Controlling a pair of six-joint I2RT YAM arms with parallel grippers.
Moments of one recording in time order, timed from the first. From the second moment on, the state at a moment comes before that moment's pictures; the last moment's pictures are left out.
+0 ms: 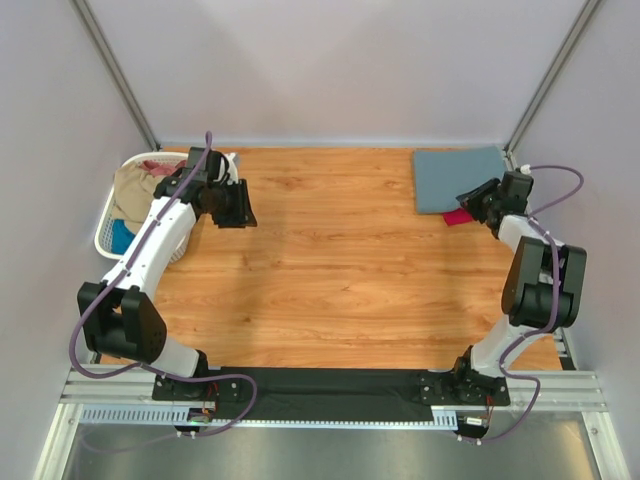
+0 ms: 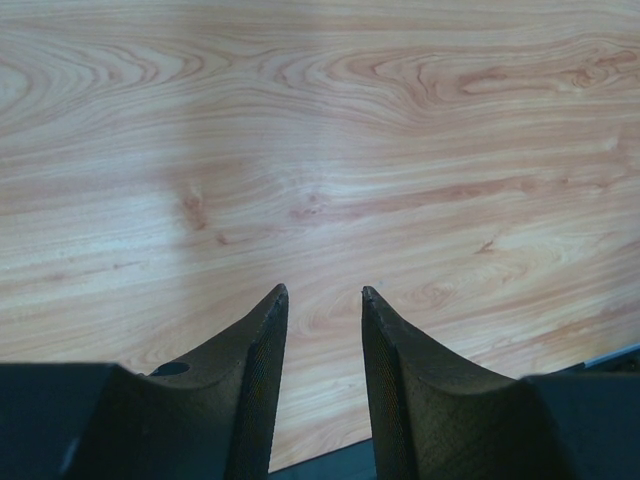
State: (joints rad) left arm -0.19 1.48 1.36 -0.85 0.25 -0.29; right arm -0.26 1.74 1.04 0.09 -0.26 0.78
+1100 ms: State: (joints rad) left arm -0.19 1.46 1.36 -0.84 0.22 -0.29; right arm -0.22 2.04 1.25 0.08 -0.29 0.85
